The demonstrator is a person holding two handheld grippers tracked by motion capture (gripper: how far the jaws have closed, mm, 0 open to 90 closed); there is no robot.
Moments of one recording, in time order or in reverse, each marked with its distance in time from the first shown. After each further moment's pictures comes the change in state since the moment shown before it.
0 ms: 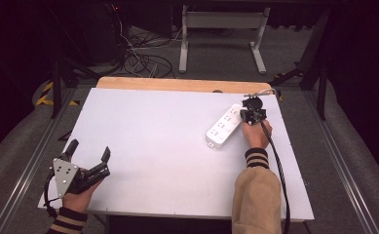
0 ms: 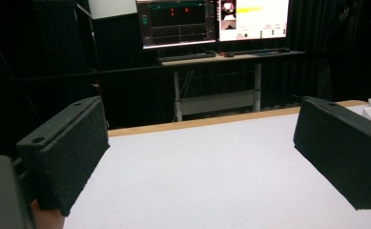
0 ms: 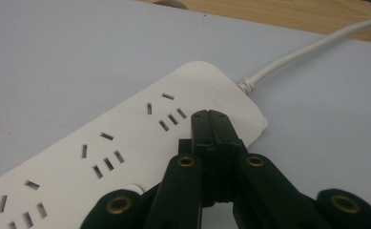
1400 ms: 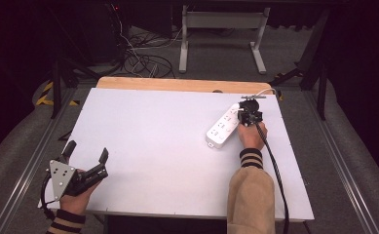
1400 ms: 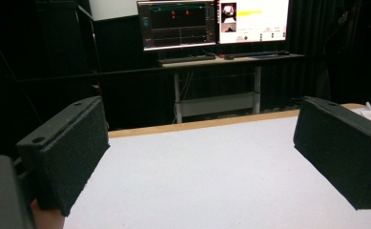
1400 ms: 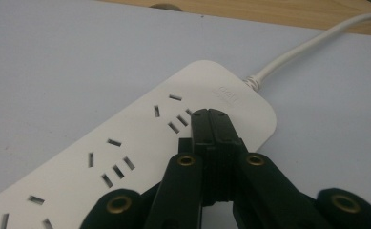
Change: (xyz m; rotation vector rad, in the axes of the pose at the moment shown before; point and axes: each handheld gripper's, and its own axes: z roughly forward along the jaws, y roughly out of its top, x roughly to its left) left arm 0.002 0.002 -0.005 -0.008 0.003 -0.009; right arm 0.012 -0.006 0.005 -0.033 -0.042 0.059
